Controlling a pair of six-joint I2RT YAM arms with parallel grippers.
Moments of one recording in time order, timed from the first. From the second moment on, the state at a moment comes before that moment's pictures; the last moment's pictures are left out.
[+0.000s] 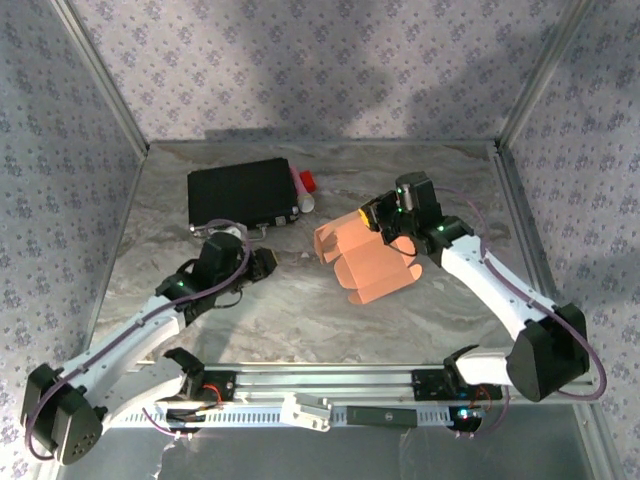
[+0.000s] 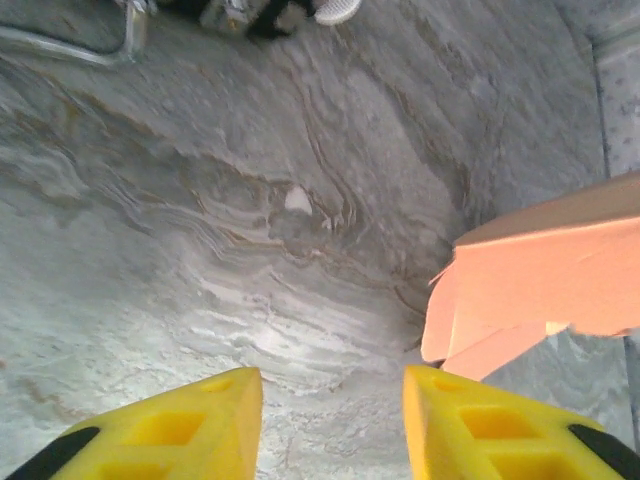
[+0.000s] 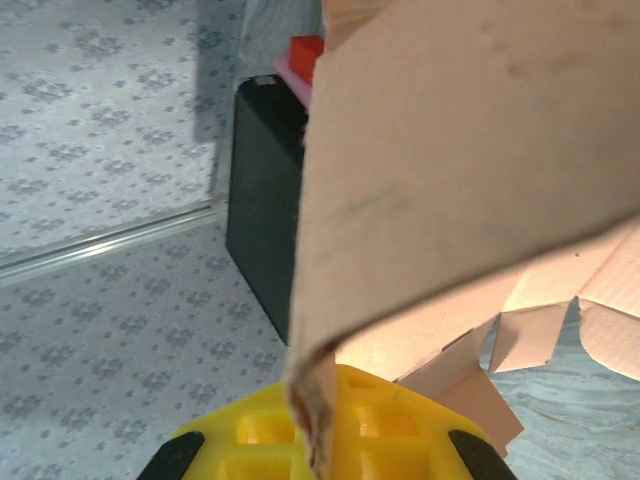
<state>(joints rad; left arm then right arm) -0.62 0.93 0.59 -0.31 0.05 -0.90 0.46 1.28 1.03 -0.33 -0.23 1.49</state>
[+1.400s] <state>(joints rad) -0.70 1.81 0.47 1.25 0.28 -1.11 0.39 1.16 0.95 -0.22 -0.28 1.69</state>
